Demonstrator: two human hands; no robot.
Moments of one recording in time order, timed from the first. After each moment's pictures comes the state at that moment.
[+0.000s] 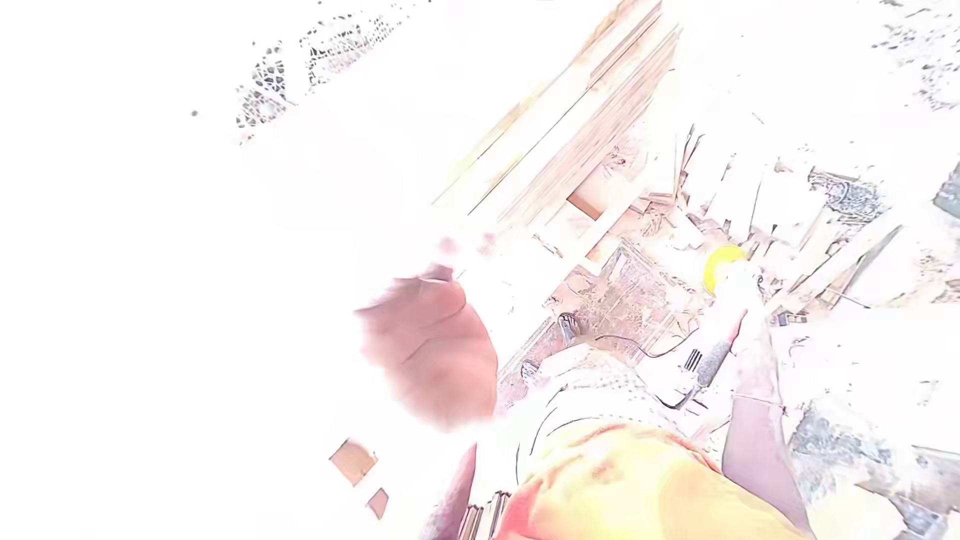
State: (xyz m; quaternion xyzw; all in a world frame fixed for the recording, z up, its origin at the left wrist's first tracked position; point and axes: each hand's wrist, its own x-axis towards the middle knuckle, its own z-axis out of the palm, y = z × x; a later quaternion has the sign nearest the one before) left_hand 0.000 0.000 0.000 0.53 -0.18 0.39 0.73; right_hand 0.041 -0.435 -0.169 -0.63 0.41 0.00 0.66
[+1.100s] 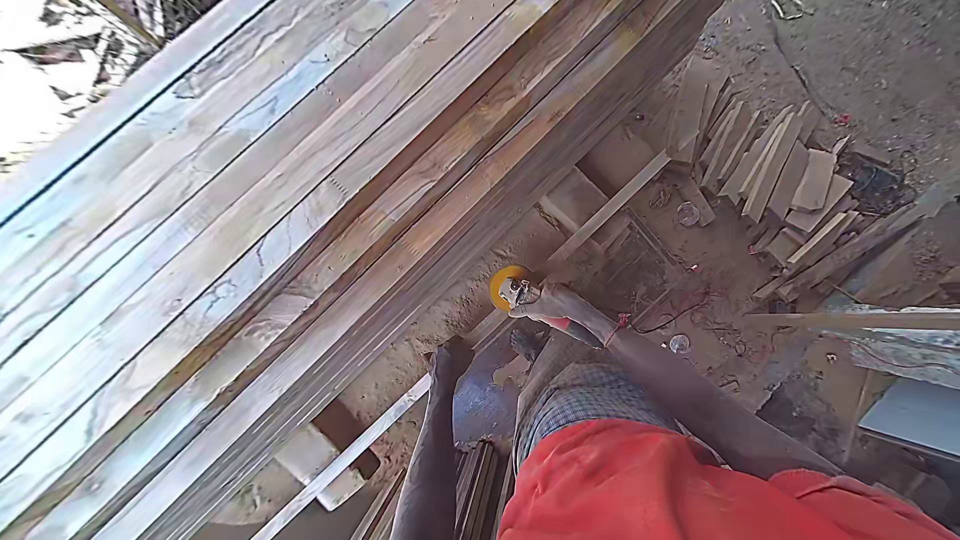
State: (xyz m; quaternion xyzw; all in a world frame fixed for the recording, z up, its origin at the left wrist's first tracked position) left_hand -0.090 0.075 -0.393 0.86 0.27 -0.39 0.16; right_hand 0.097 -0.163 -0.289 -0.83 -0.10 0.51 0.20
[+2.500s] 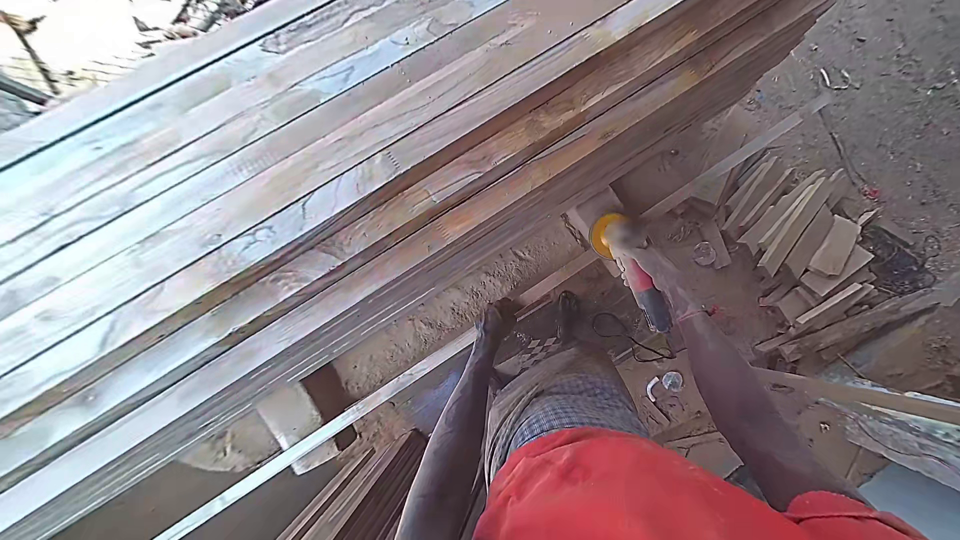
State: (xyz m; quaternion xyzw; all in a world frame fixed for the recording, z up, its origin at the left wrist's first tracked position) left_hand 0.003 0.005 -0.381 0.86 0.25 -0.35 0.28; right_hand 0.219 -0.282 -0.259 -0.81 0.15 0.39 0.42
